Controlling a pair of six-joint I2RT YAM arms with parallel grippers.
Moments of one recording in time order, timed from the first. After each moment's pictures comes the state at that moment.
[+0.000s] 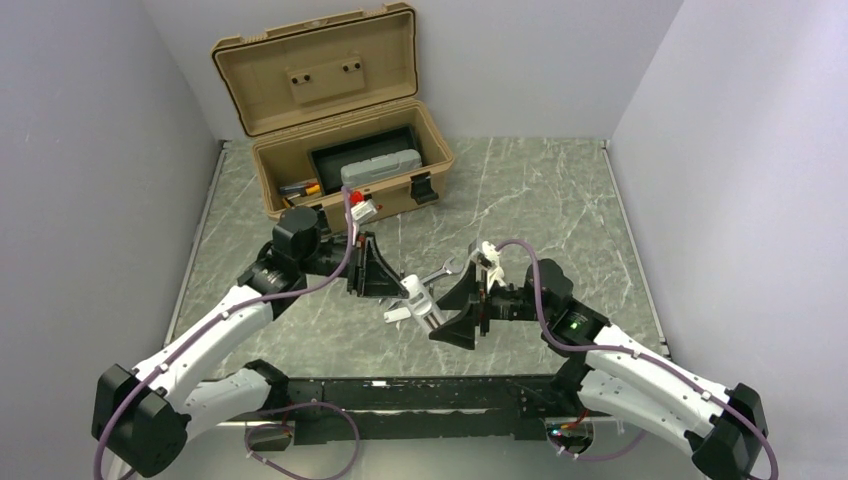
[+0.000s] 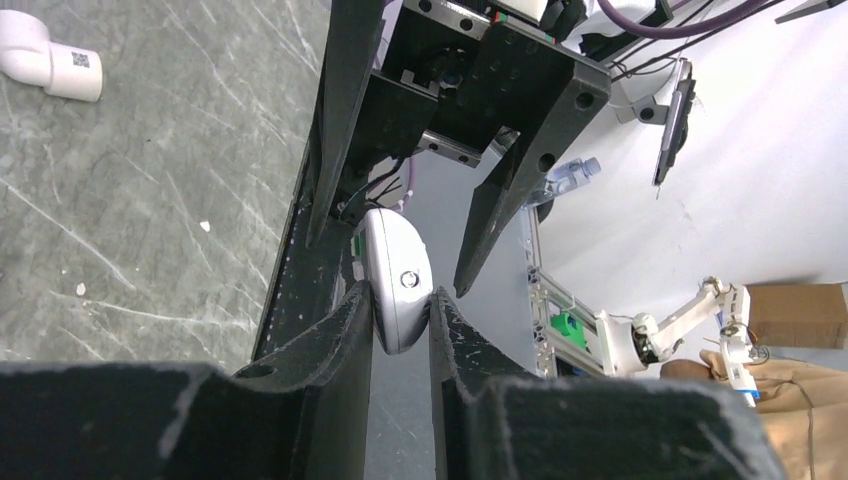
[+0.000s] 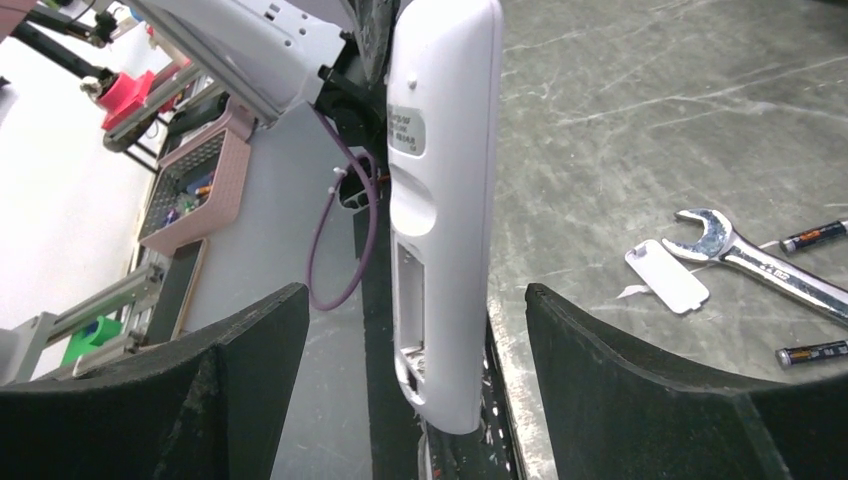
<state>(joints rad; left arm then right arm) -0.54 1.01 0.75 0.06 1.08 -0.65 0.81 0.74 0.48 0.15 -0.67 0.42</state>
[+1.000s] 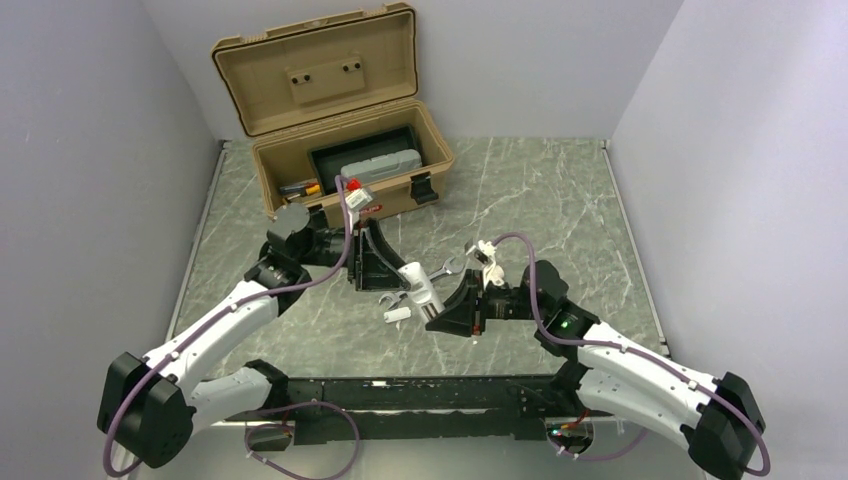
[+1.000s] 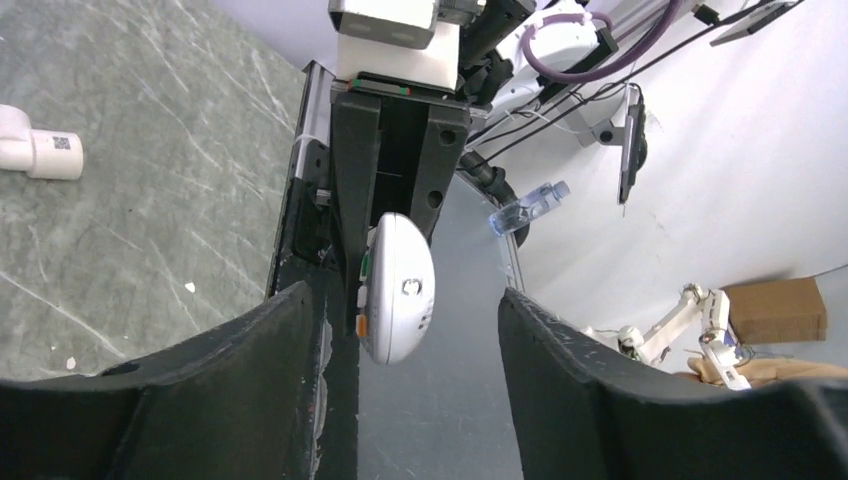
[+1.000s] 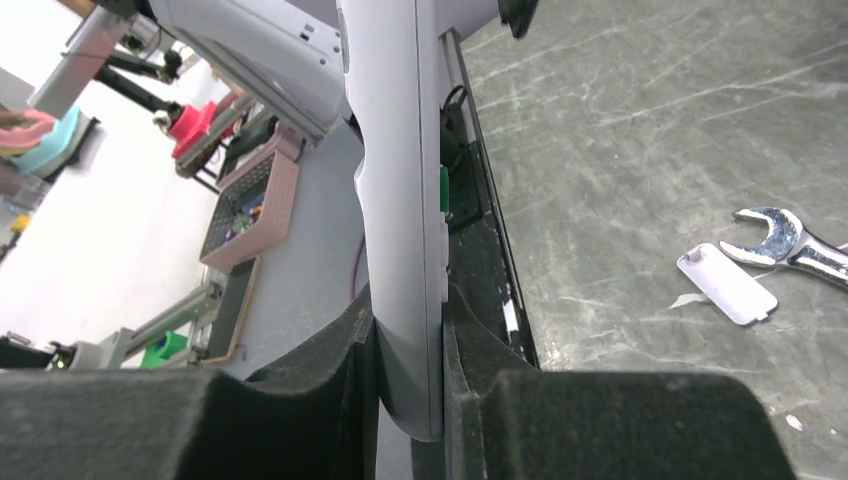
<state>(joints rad) -0.52 1.06 0.73 0.38 1.14 -0.83 0.80 0.80 0.43 0.31 -0.73 0.56</state>
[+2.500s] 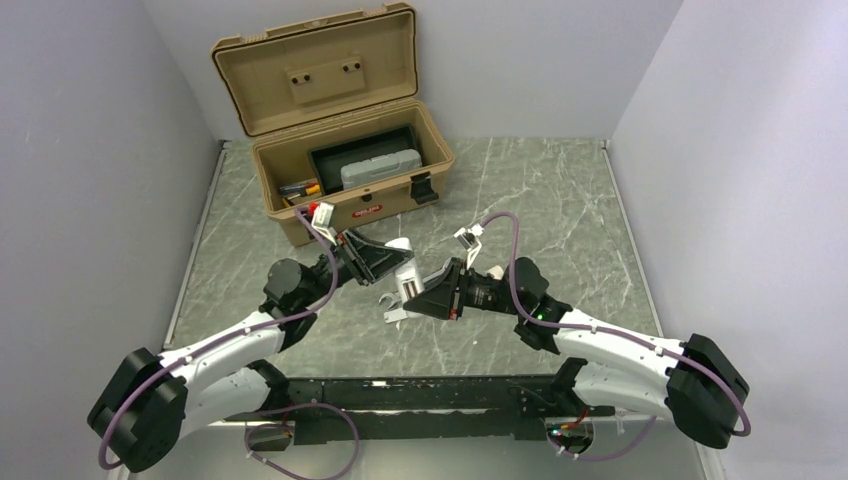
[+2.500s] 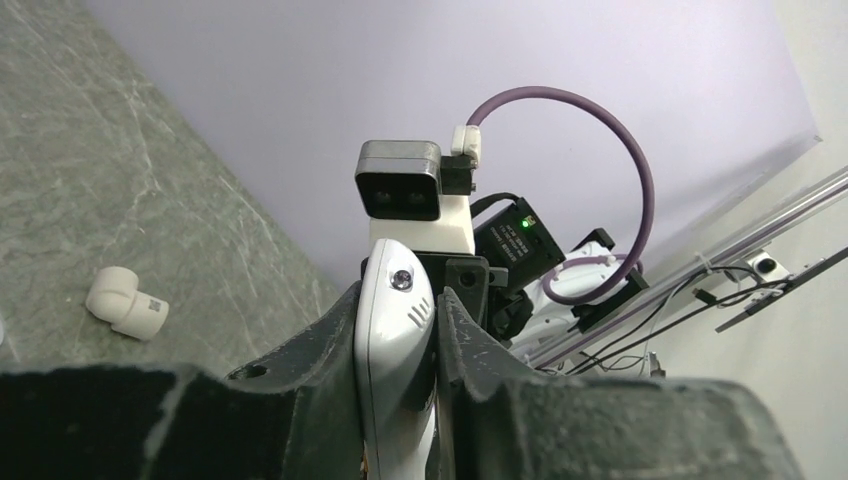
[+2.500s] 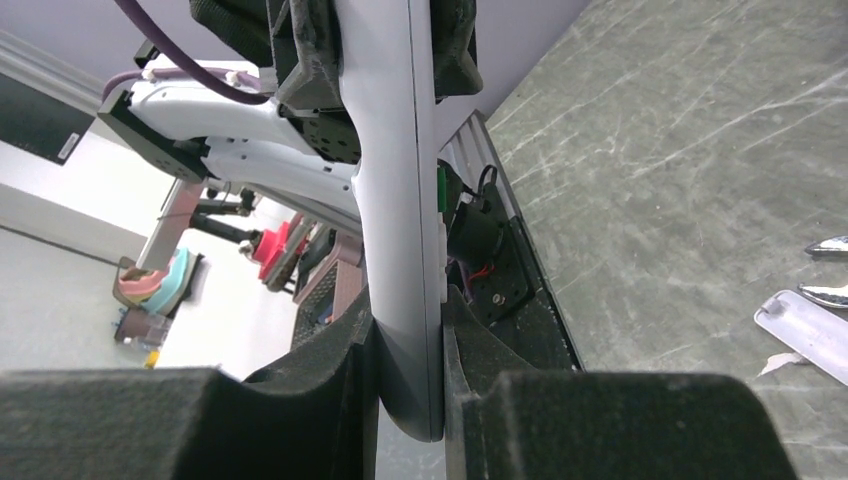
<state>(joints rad) -0.65 1.02 0.38 1.00 0.42 -1.11 0.88 1.02 0.44 0.64 -0.52 0.93</state>
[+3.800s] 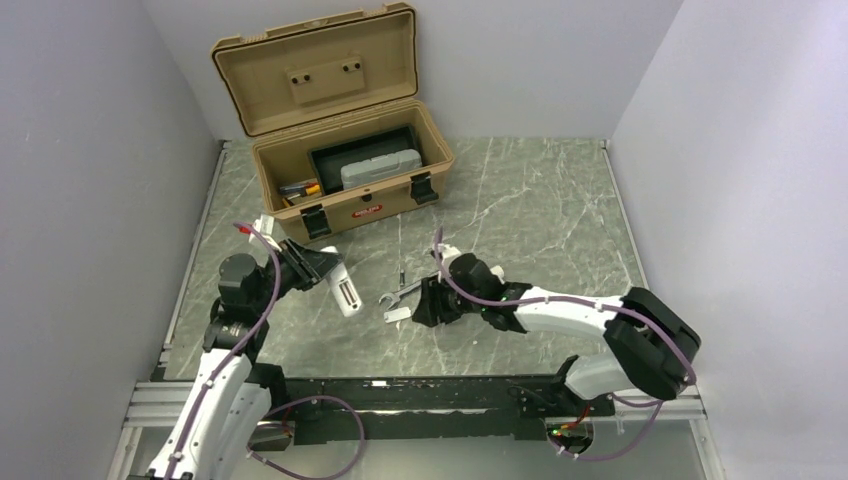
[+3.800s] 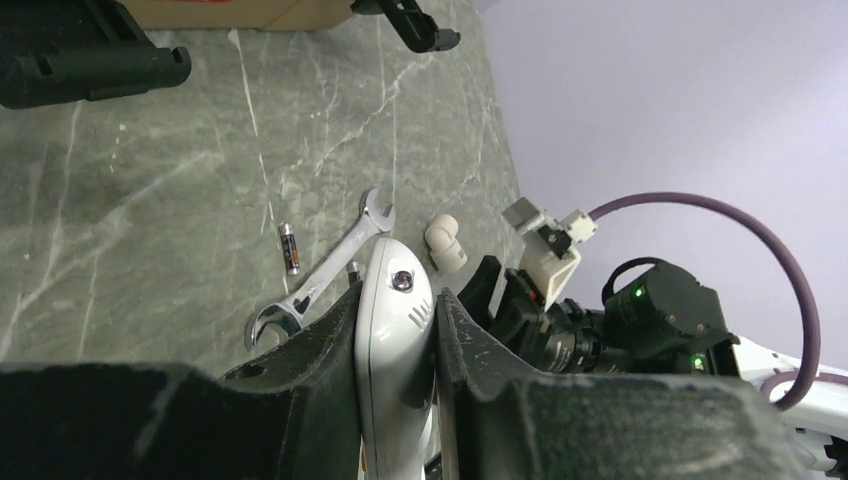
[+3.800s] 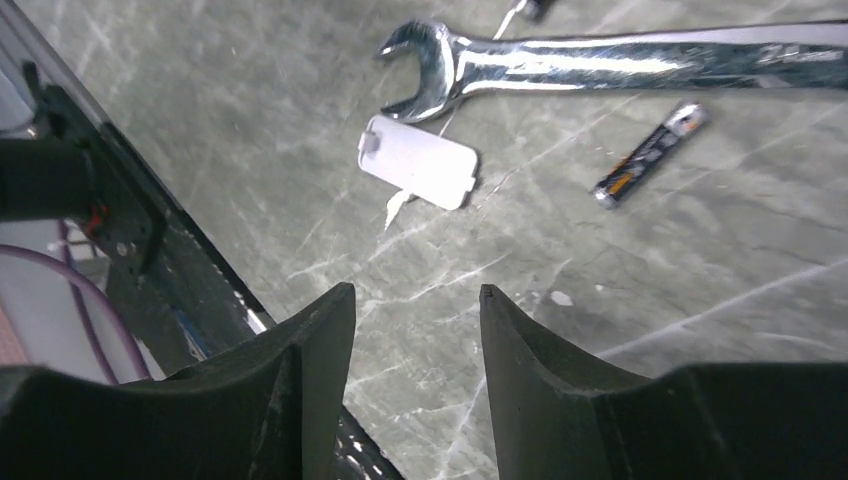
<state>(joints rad) -0.10 0.57 0.39 0.01 0.53 -0.88 0.87 1.35 0.58 0.11 -0.22 0.56</state>
